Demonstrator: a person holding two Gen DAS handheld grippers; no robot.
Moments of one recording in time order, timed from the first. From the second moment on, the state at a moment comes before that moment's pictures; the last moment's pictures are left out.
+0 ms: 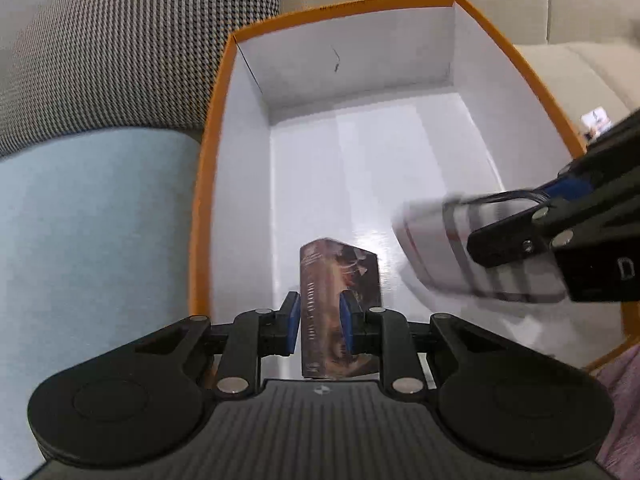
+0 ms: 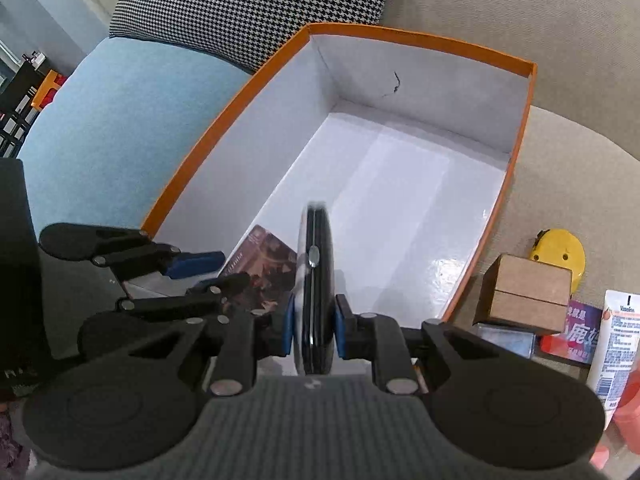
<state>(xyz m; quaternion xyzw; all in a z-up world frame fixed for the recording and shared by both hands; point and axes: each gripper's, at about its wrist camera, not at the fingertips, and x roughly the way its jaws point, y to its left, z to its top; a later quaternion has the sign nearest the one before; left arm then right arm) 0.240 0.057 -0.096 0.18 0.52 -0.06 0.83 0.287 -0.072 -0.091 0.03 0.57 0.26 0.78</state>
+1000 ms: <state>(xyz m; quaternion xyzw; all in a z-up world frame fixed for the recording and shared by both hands) 0.215 0.126 -0.063 0.03 0.52 -0.06 0.85 0.291 -0.036 -0.121 -0.01 0.66 0.23 0.72</state>
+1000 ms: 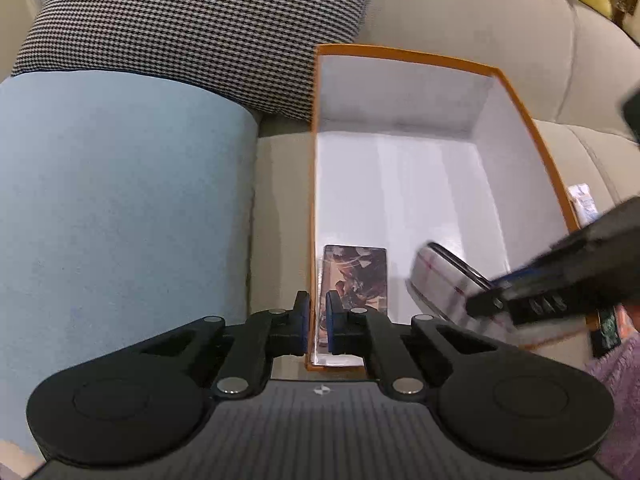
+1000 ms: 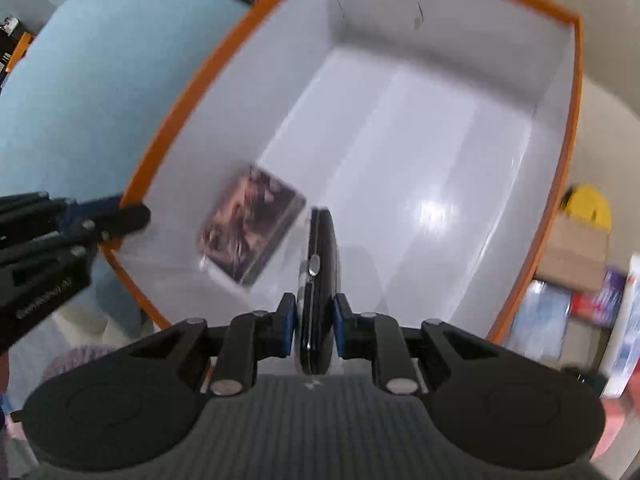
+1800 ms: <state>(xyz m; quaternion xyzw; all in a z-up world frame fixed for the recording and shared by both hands) 0.203 0.123 -0.064 0.01 0.52 -0.07 0.85 0.309 -0.024 -0.152 0.03 0.68 0.23 0.69</state>
